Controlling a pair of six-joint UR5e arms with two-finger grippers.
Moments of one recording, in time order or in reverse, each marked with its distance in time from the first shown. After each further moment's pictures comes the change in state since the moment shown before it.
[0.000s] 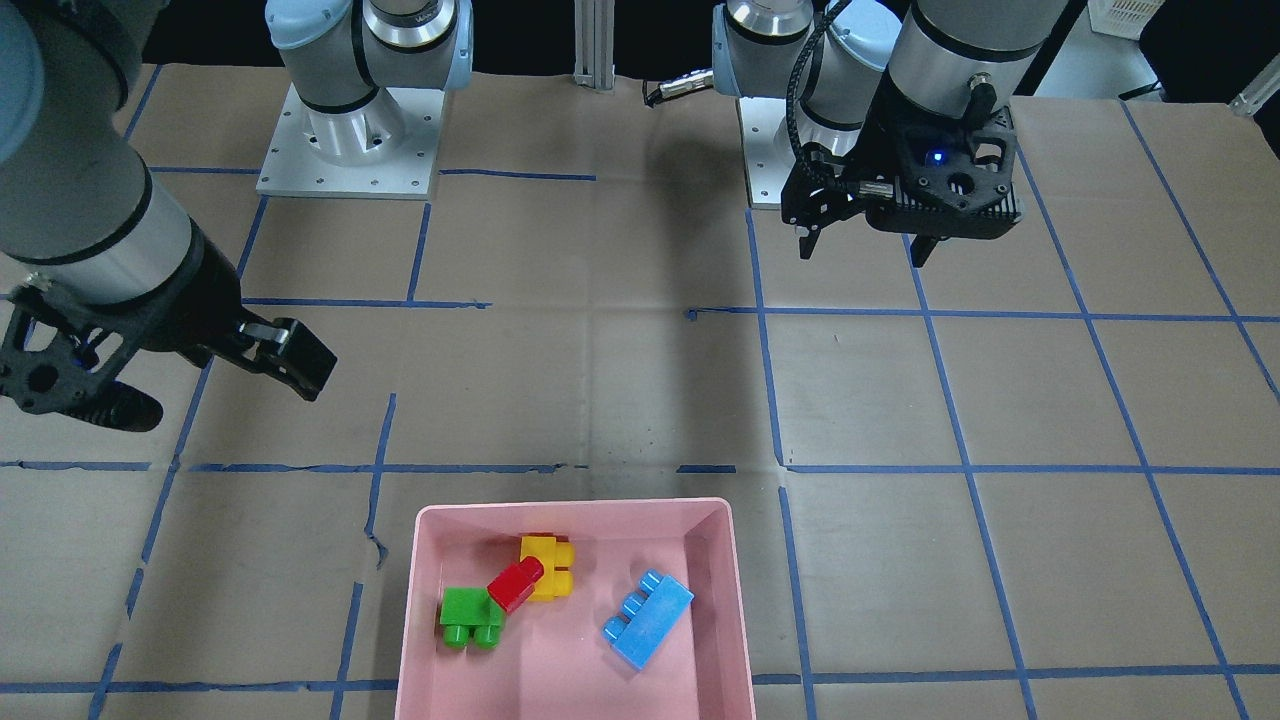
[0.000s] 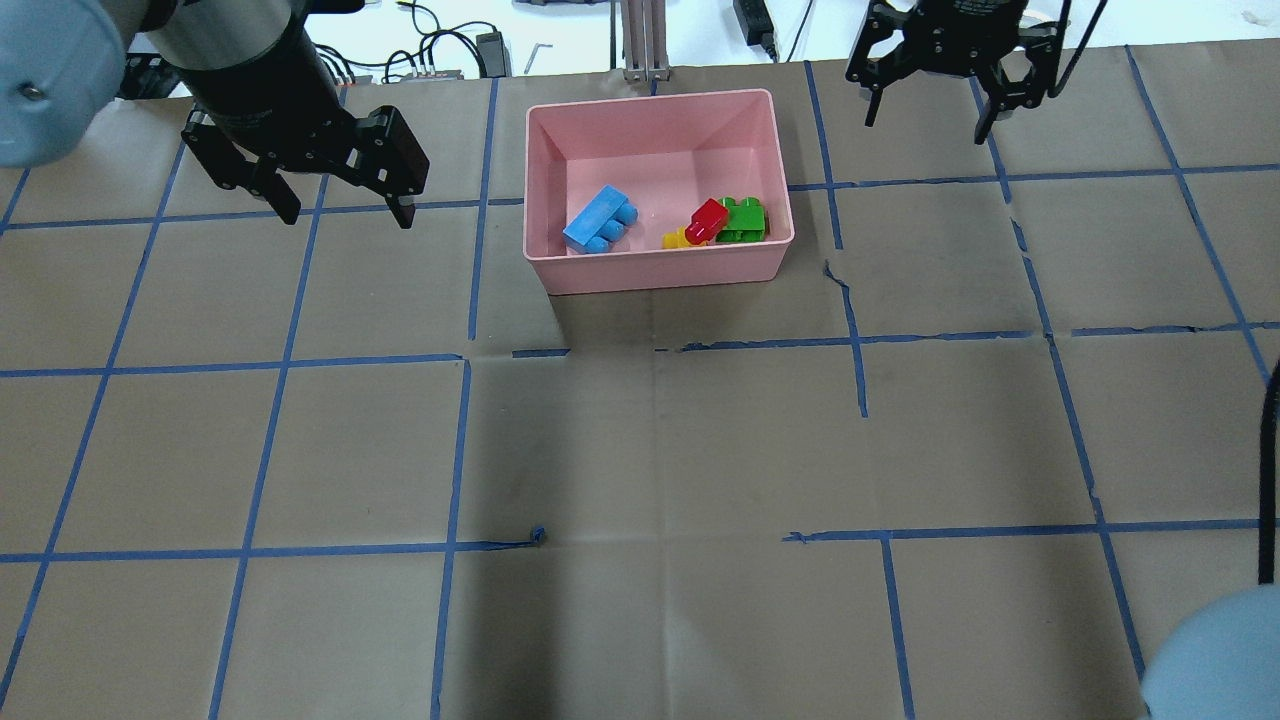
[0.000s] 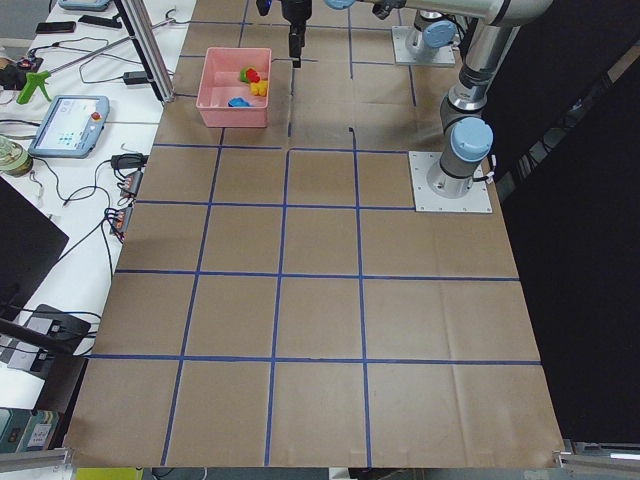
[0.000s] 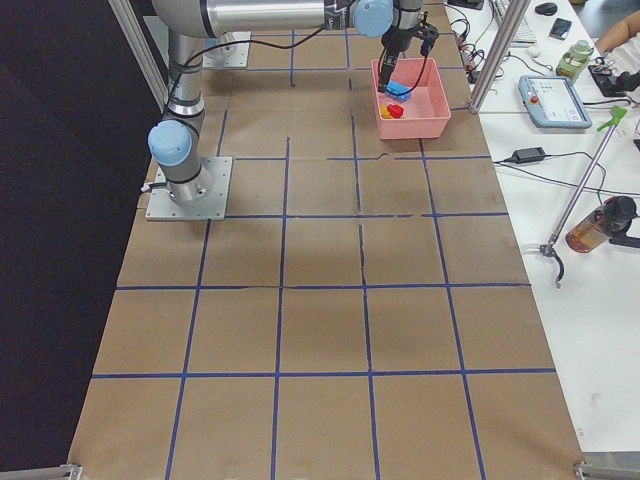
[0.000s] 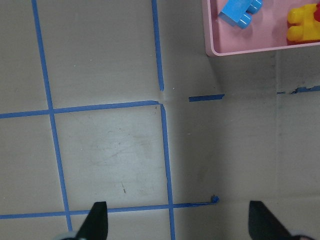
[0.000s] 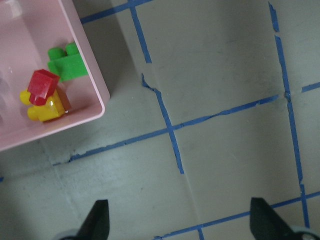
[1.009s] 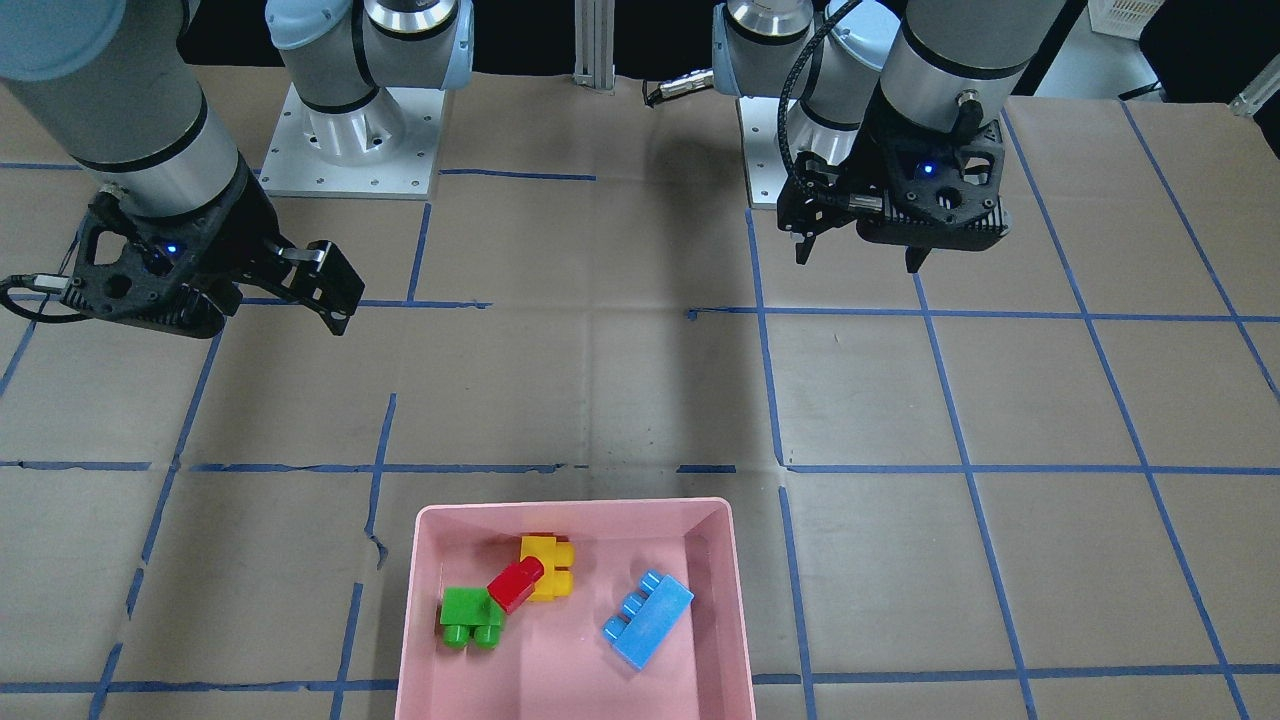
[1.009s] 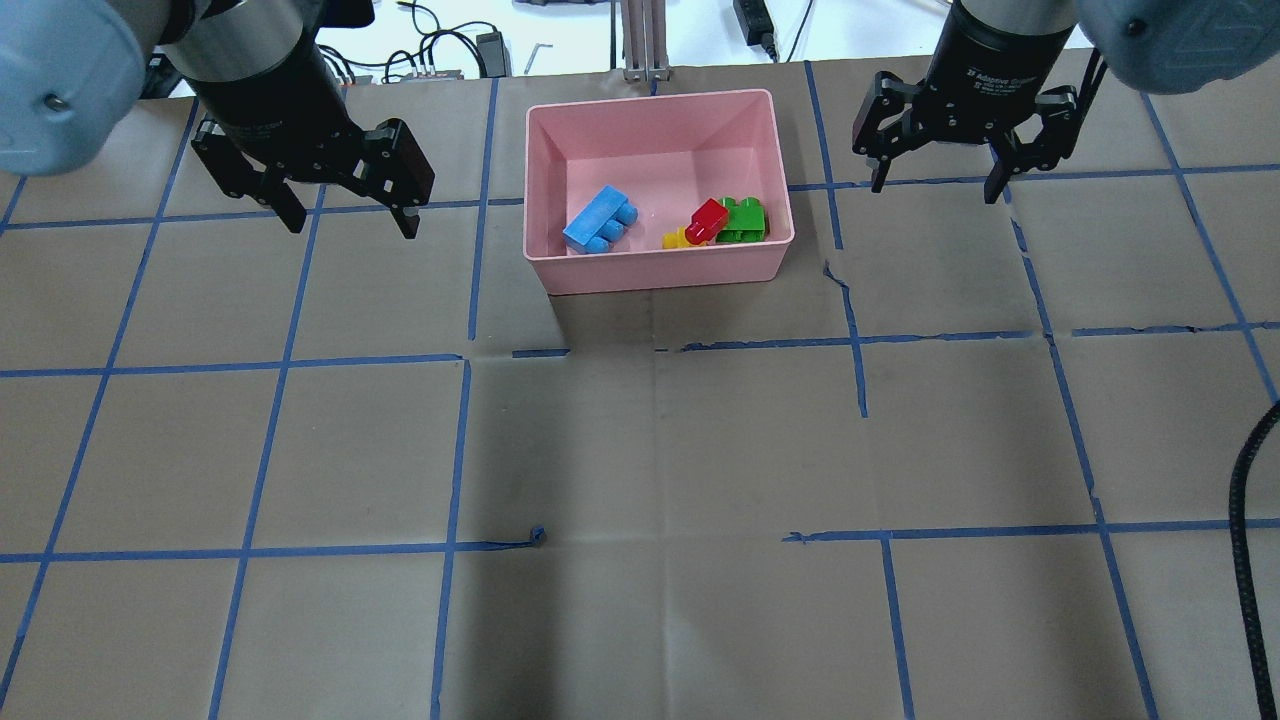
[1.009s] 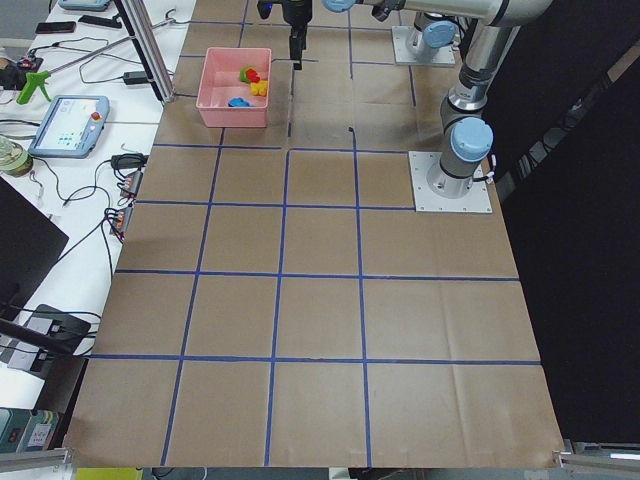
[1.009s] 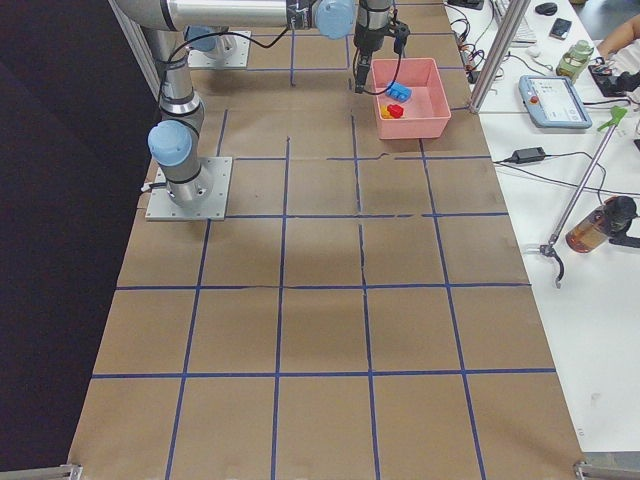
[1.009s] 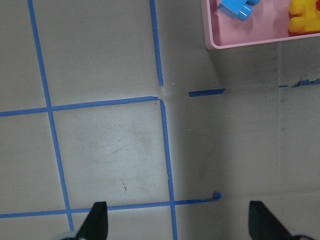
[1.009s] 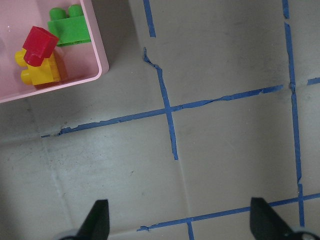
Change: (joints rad) left arm -0.003 -0.012 -0.012 0.003 0.006 0.004; right arm 0.013 -0.142 0.219 -0.131 -0.003 -0.056
